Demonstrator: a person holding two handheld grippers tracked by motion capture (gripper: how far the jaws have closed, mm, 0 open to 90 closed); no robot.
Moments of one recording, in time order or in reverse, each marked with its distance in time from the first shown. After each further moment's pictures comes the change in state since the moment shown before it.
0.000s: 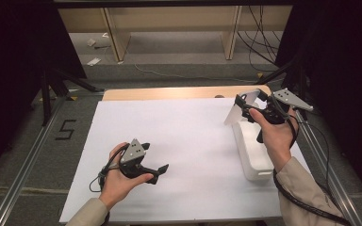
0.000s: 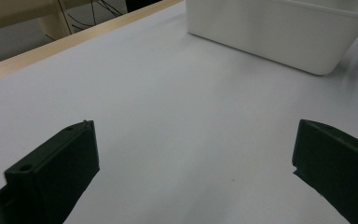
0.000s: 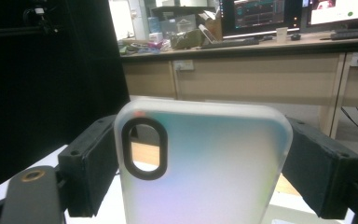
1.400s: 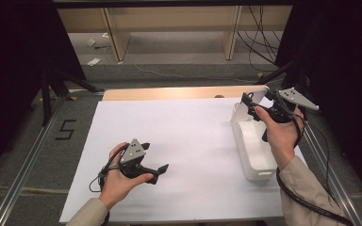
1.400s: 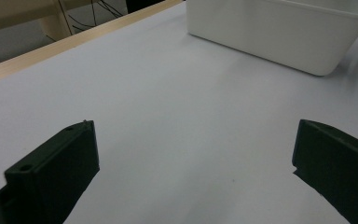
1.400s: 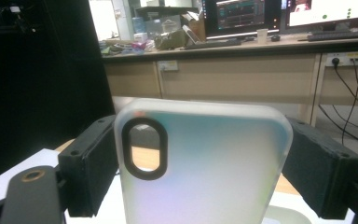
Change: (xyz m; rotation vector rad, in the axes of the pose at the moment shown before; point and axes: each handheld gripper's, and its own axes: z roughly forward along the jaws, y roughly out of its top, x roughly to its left) left arm 0.000 0.000 0.000 -0.004 0.001 0.000; right arm -0.014 0.002 -0.004 -0.004 -0.065 -0.004
